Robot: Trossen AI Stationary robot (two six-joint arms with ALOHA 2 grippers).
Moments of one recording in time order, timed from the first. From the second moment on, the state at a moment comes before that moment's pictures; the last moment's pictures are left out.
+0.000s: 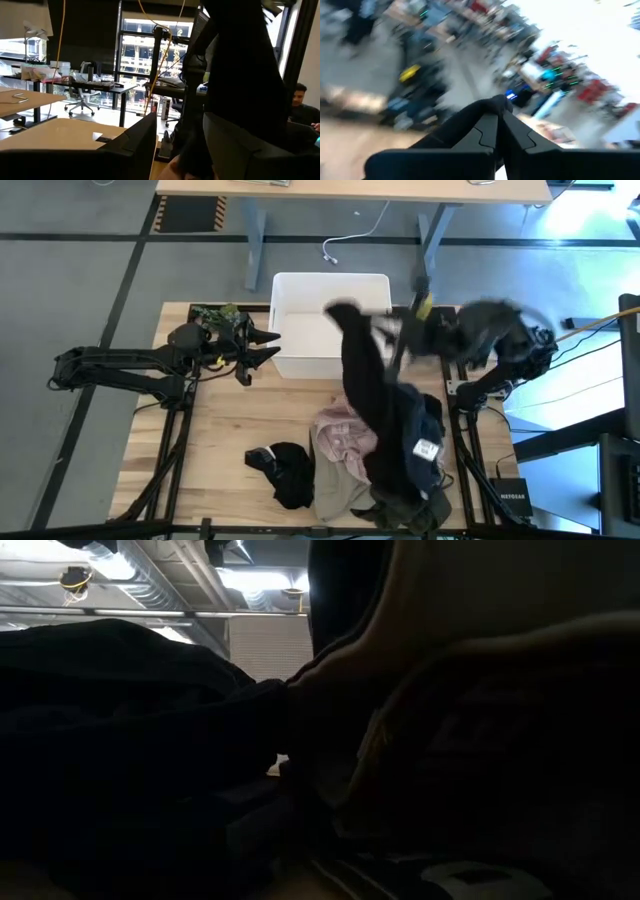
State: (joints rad) left arm 0.15 0.90 0.64 0.50 0.01 -0.12; right arm 0.29 1.55 2.24 -0.77 0.67 -0.47
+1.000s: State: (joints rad) left arm 0.15 0.90 0.64 0.50 0.01 -0.12; right arm -0.13 1.64 2.31 0.39 0.27 -0.76
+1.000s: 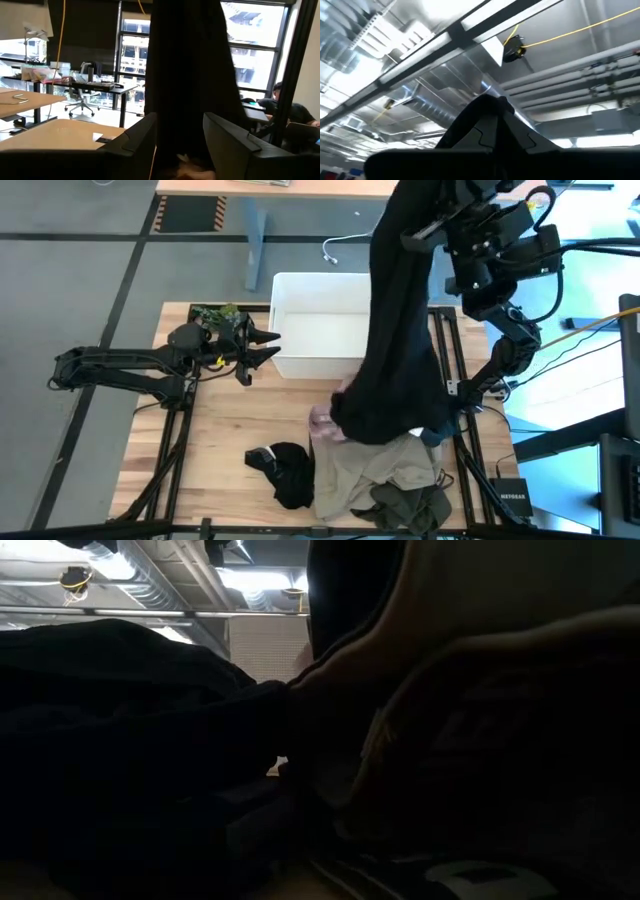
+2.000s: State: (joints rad) left arm 0.15 0.90 0.63 0.44 0.01 -0.11; right arm -0.30 1.68 2.31 -0.96 0.43 -0.30
